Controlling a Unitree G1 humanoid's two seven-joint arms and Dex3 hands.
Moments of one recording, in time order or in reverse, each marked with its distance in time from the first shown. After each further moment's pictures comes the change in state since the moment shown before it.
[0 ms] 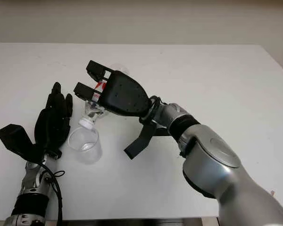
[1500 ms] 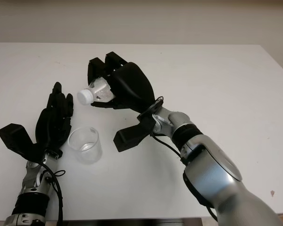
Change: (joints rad) left arm 0.000 0.000 0.000 -0.008 -0.005 0.015 -0.009; right arm 0.188 0.022 -0.395 -0.099 0.580 -0.300 0.635
